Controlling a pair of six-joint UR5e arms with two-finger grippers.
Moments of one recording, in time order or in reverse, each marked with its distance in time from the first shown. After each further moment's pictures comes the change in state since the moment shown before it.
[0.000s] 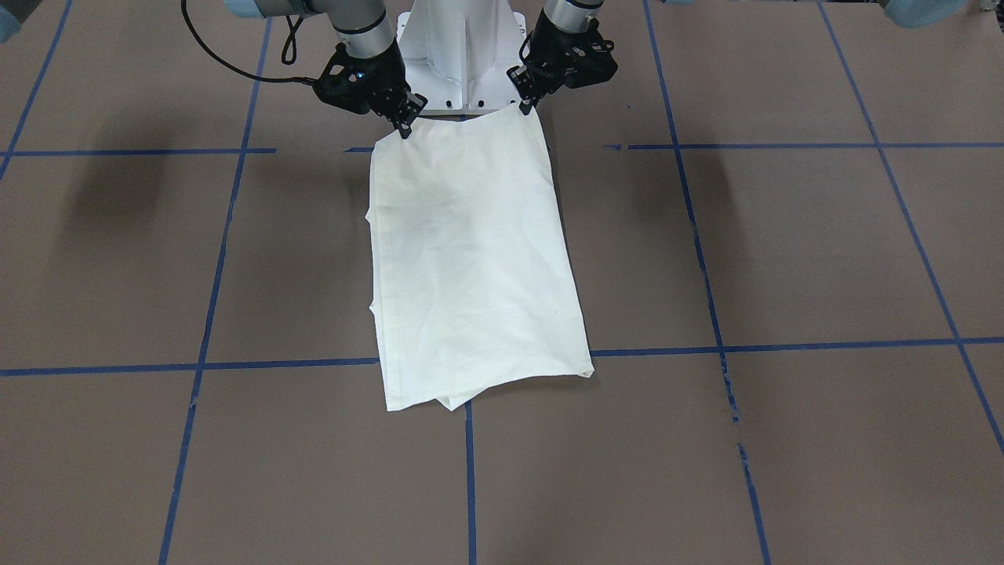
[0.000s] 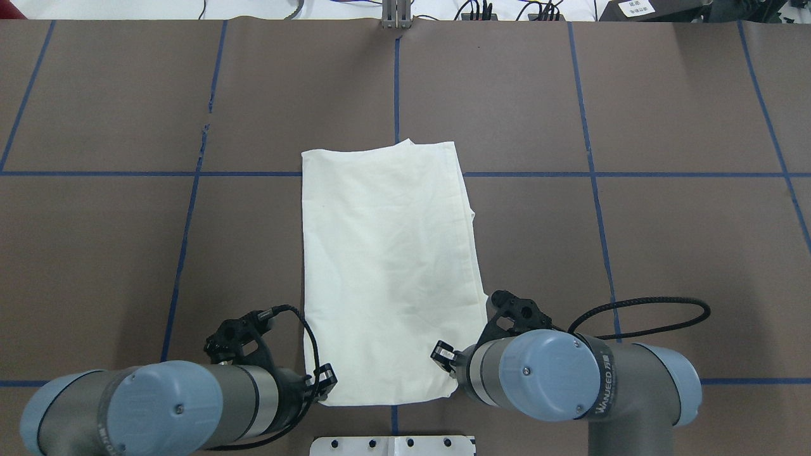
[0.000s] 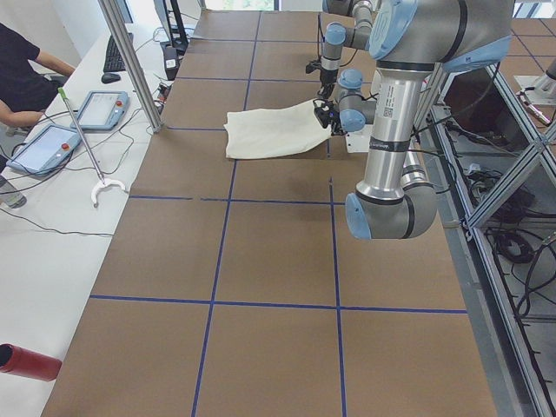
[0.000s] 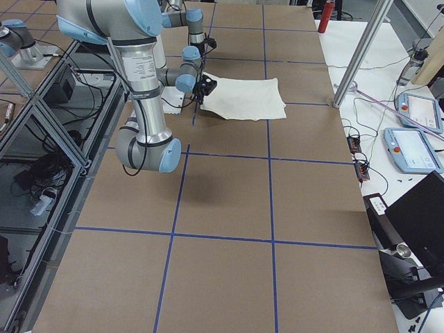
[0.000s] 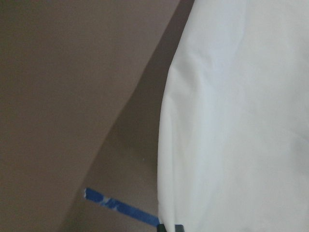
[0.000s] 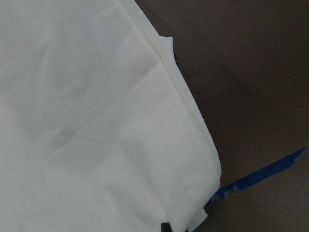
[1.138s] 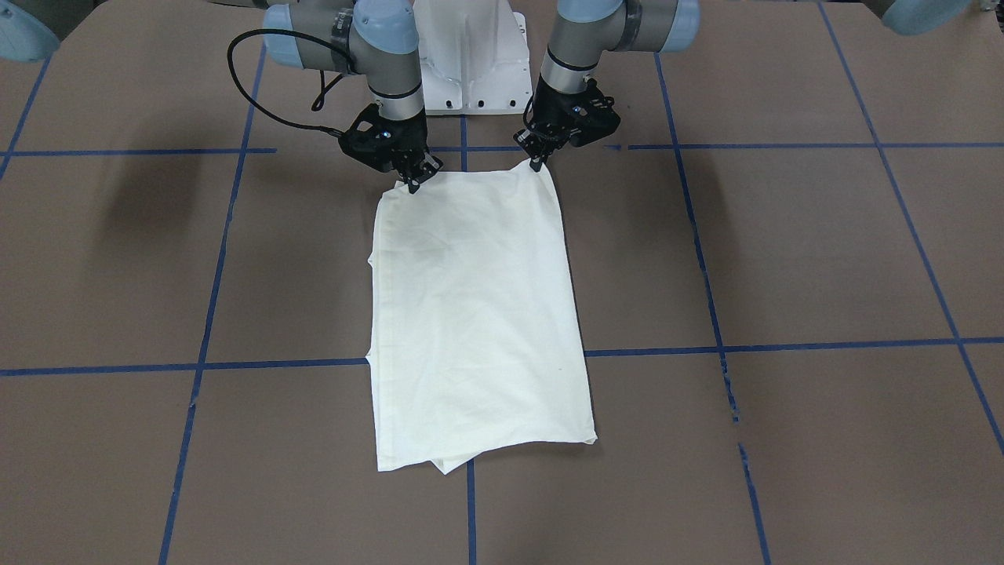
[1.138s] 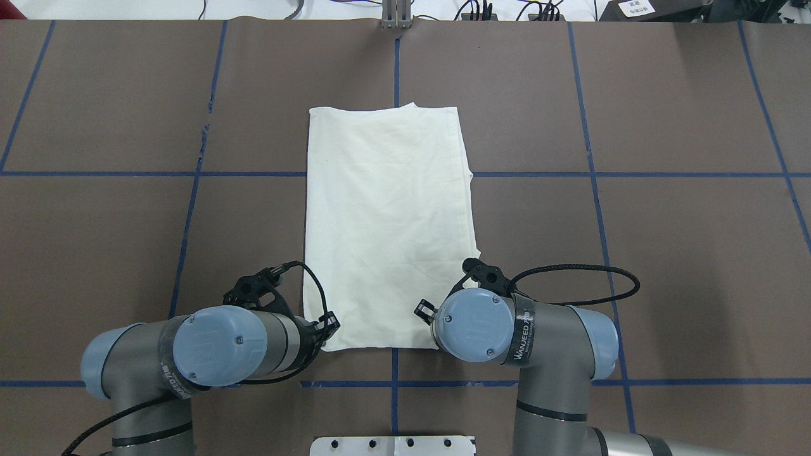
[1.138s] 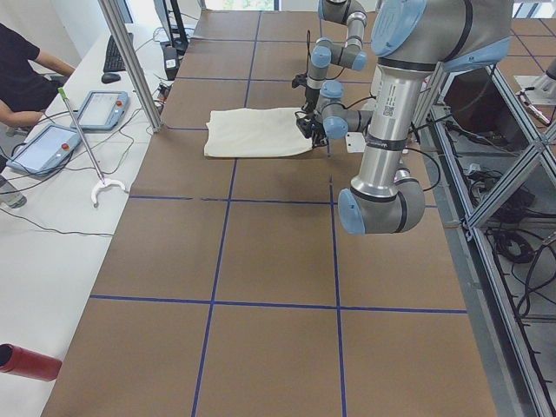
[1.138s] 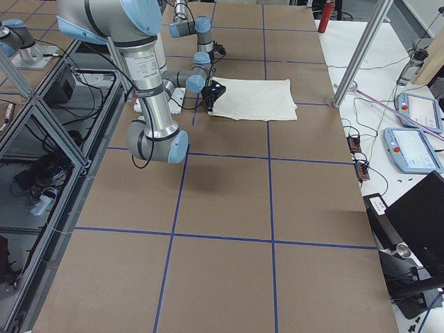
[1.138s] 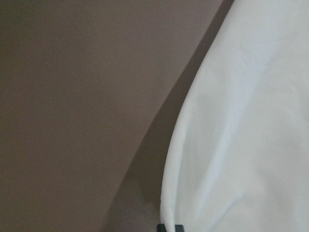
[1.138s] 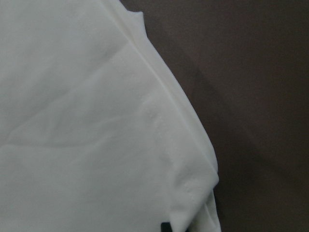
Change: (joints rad) left arm -0.126 -0.095 0.219 -0.011 -0.006 0.003; right arm 0.095 0.160 -0.270 -0.045 -0.020 0.002
